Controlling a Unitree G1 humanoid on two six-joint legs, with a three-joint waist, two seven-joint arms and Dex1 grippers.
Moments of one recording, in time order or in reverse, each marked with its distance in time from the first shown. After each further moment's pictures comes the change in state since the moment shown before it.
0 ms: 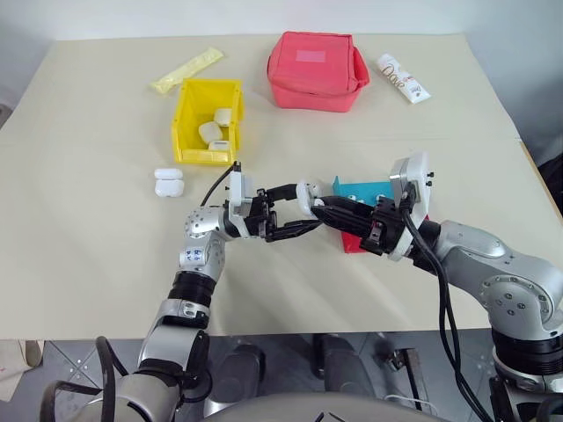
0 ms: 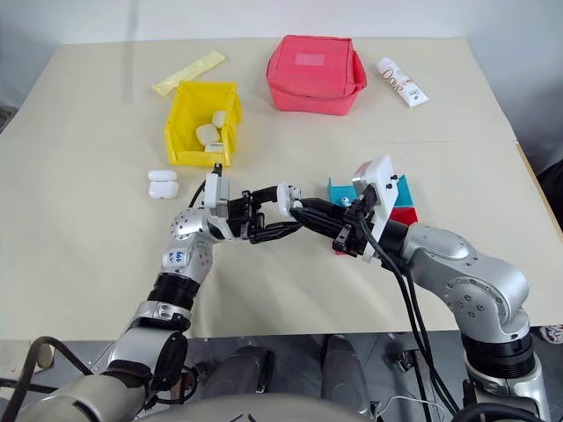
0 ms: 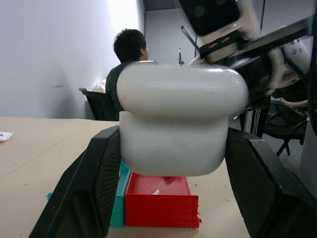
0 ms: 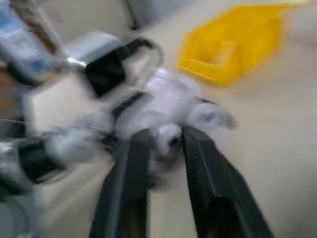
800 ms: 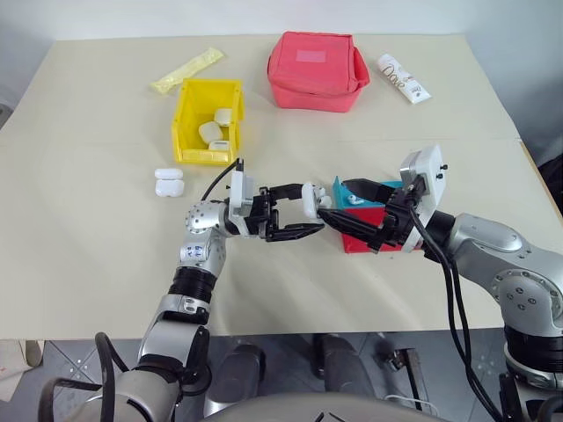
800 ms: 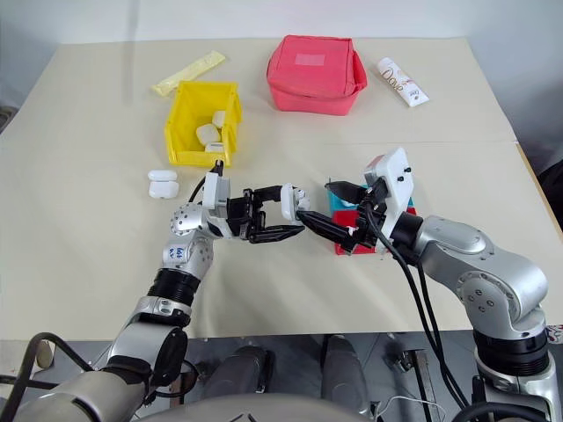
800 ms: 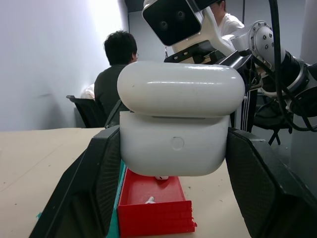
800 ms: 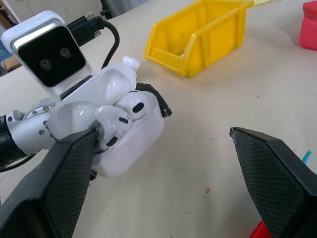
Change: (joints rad) left arm -0.038 0.003 0.002 0.039 -0.002 -0.044 -0.039; right arm -0.030 -0.028 -0.043 -0.001 -0.027 0.044 0.018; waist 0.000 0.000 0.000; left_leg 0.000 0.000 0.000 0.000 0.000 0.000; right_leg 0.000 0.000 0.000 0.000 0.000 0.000
